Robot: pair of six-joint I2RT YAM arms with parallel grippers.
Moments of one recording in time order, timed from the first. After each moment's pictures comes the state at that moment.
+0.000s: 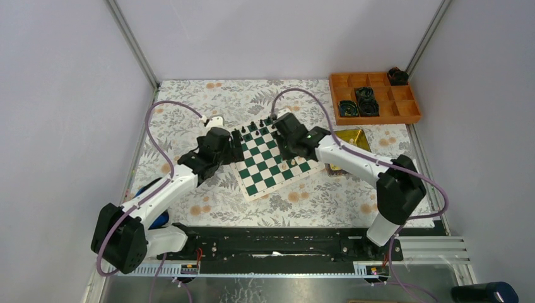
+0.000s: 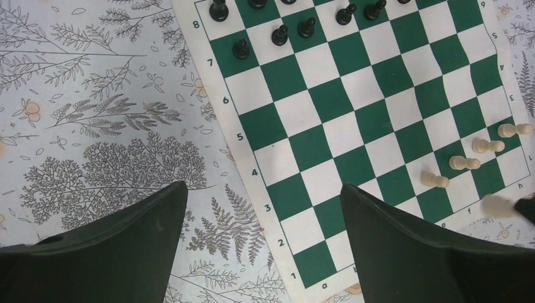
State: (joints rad) left arm -0.51 1.21 0.80 -0.33 -0.30 -0.52; right arm 0.76 1.67 1.31 -0.54 0.17 0.29
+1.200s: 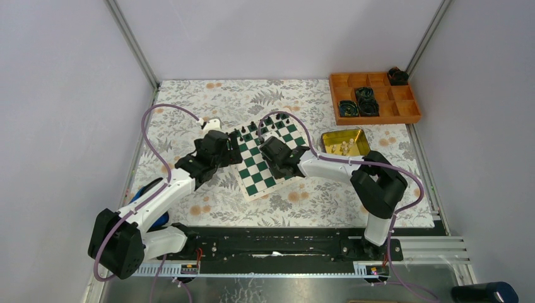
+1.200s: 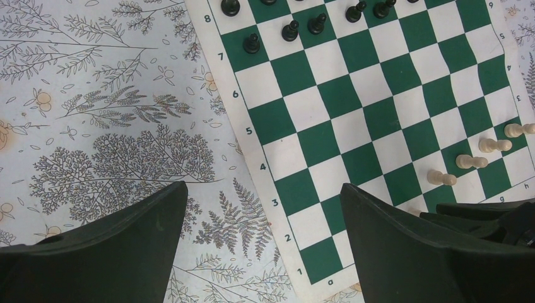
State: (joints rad) left arm -0.51 1.16 0.76 -0.34 -0.32 -0.53; right arm 0.91 1.81 1.18 -0.39 0.25 0.30
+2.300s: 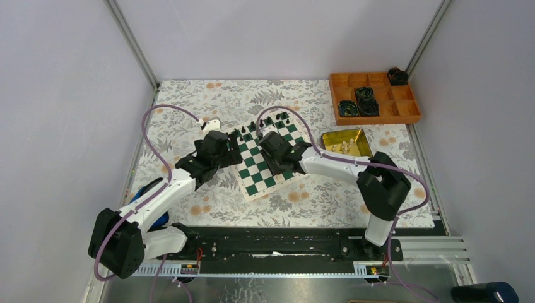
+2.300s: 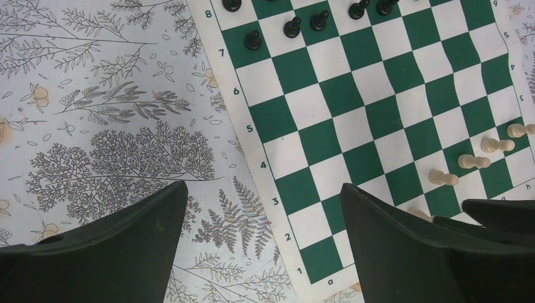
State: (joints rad) left arm -0.51 1.16 0.76 -0.34 -0.32 -0.54; right arm 0.91 1.80 1.22 -0.43 0.24 0.28
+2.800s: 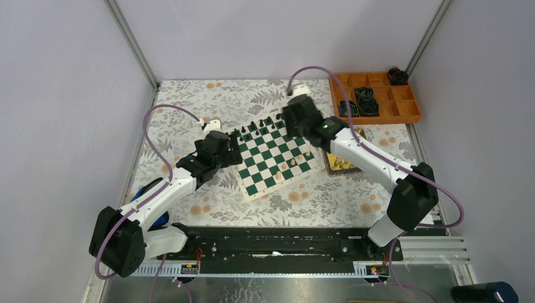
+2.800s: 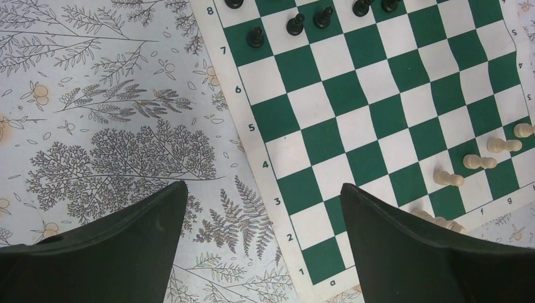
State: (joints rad) left arm -0.51 1.18 0.76 -0.34 -0.33 -0.54; right arm 0.77 1.60 1.38 -0.48 0.34 0.25
